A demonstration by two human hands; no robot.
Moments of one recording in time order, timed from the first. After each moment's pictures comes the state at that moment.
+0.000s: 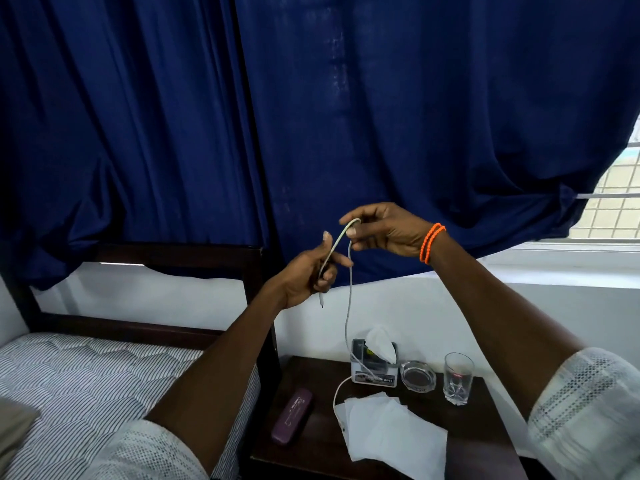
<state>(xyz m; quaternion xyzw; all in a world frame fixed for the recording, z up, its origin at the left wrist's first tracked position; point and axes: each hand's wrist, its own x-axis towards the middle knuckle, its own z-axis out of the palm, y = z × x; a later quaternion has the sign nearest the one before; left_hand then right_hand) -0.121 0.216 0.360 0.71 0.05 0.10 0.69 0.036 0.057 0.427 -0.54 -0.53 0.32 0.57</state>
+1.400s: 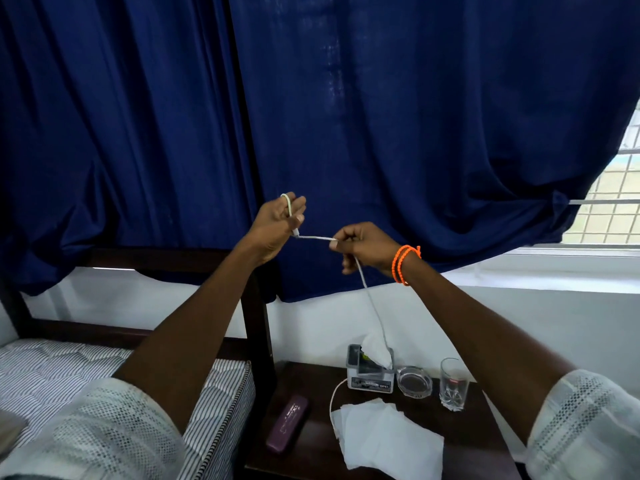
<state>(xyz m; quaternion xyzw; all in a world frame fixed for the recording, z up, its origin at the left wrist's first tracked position) -0.120 0.255 0.431 0.72 0.04 0.31 0.62 0.010 0.083 0.404 -0.70 -0.47 0.15 0.52</state>
